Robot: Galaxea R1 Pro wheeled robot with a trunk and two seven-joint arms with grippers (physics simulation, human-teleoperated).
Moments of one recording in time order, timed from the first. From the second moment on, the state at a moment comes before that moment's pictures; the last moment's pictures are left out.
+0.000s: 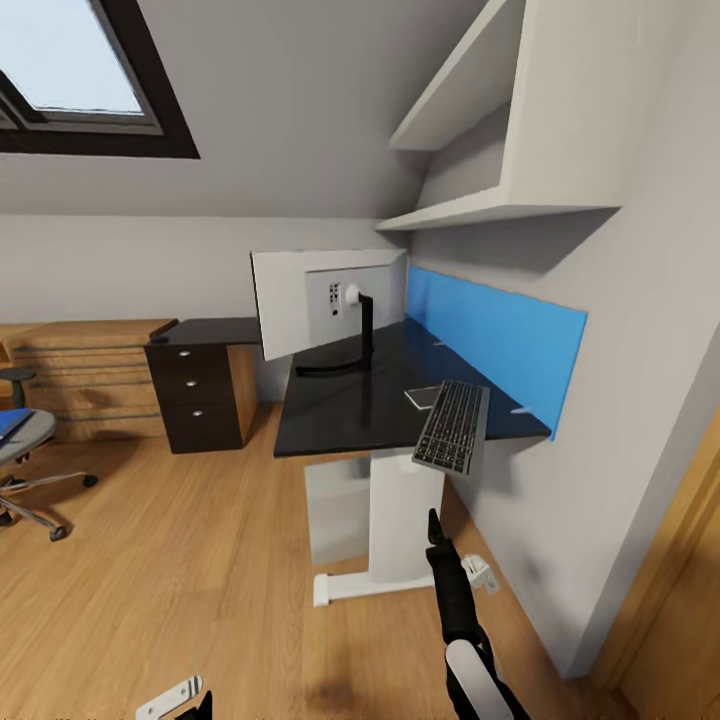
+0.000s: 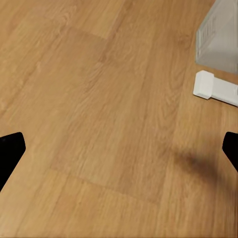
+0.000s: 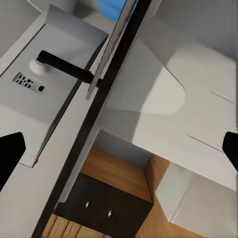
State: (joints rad) left arm 0.02 0.19 -0.31 -1.00 0.71 -0.08 0.39; right arm -0.32 0.17 0.06 -0.79 -1.11 -0.43 0.43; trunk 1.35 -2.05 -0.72
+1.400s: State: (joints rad) left arm 0.02 0.19 -0.32 -0.97 0.70 -0.08 0.38; right arm -0.32 0.17 0.06 -0.79 -1.11 -0.46 0.42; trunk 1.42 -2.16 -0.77
